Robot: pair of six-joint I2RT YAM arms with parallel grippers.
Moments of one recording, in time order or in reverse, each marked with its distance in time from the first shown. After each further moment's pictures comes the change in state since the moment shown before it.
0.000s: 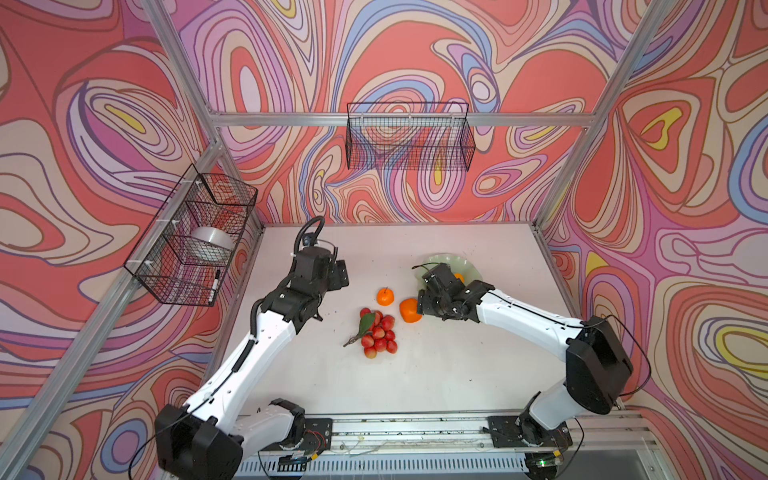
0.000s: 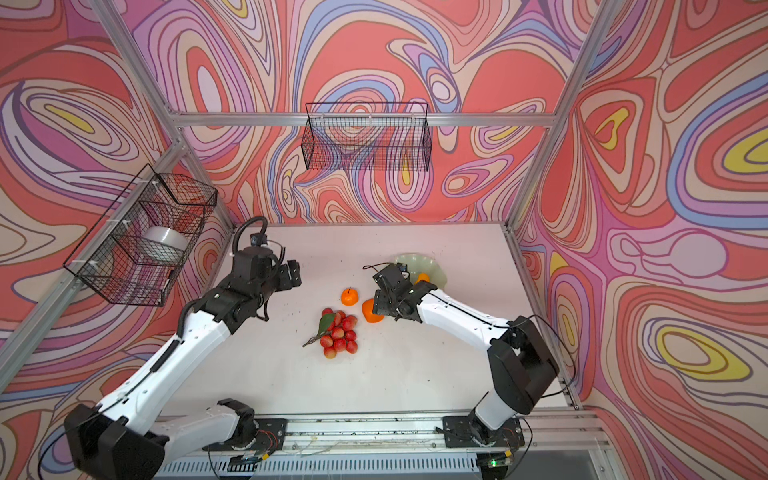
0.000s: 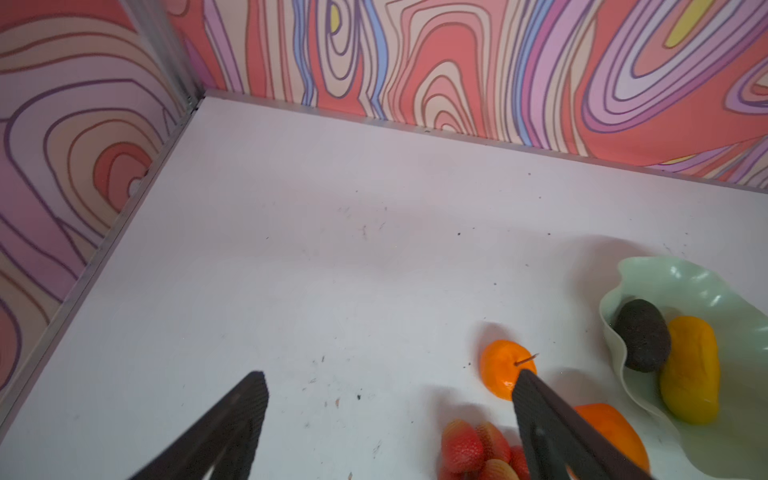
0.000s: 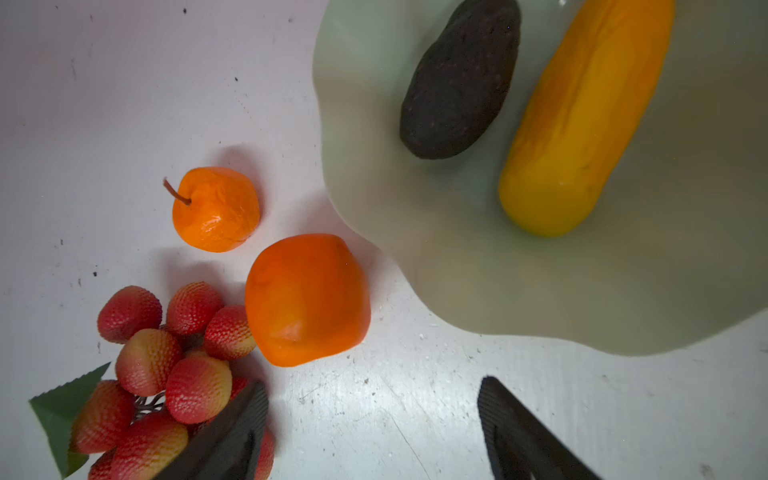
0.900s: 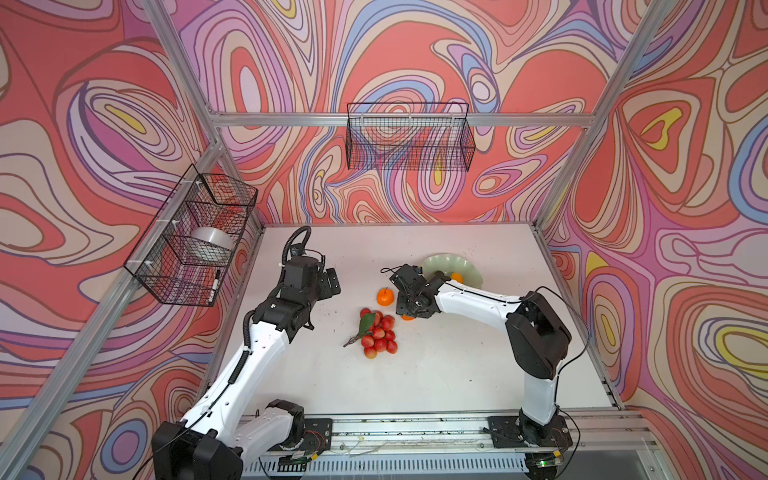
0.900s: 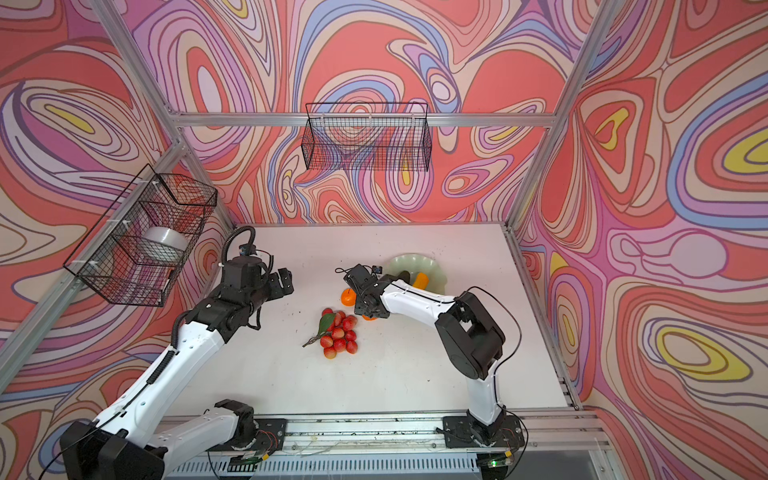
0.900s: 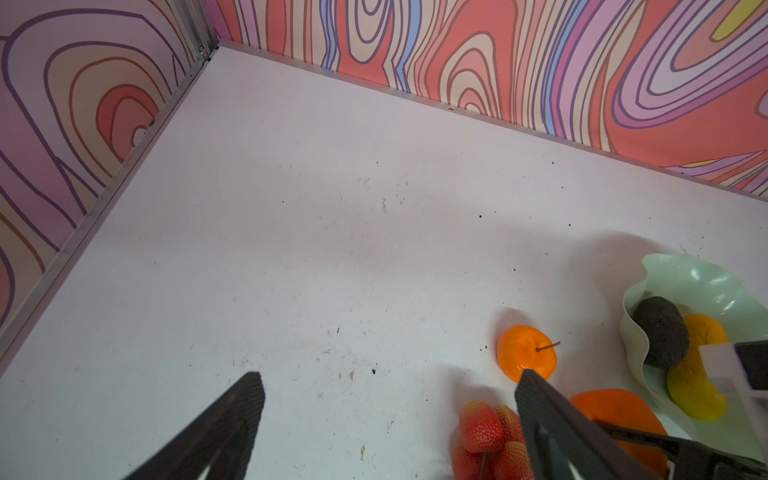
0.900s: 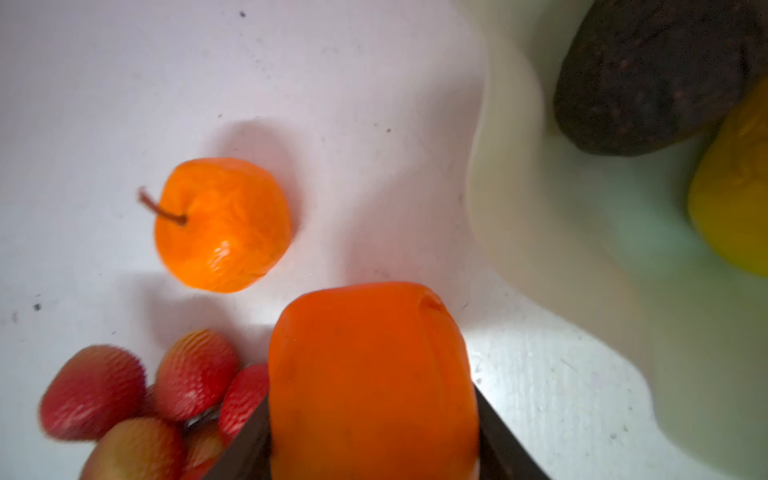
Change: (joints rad) left arm 0.071 -0.047 -0.071 0.000 0.070 -0.023; right arm 0.079 0.291 0.249 -0.045 0.025 0.053
